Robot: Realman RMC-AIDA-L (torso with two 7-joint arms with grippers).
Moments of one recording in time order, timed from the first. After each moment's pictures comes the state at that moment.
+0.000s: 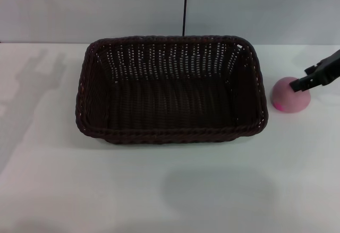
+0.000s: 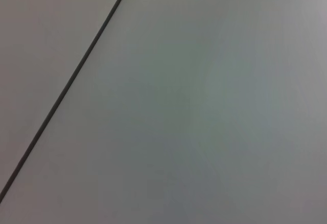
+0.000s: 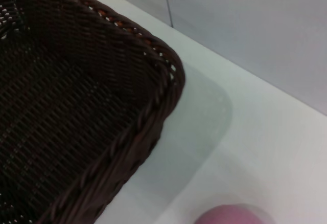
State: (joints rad) left arm -0.34 -2.07 0.91 0.19 0.65 1.59 -0.86; right arm 0.78 1.96 -0.85 -0.86 -2.61 -1.46 2.10
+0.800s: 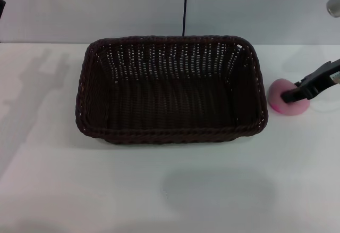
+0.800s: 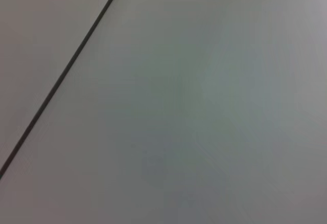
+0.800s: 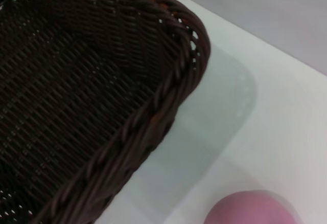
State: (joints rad) left arm -0.36 -2.07 0.91 0.17 0.66 1.58 -0.87; right arm 0.80 1.98 -0.91 -0.77 -2.61 -1.37 2.11
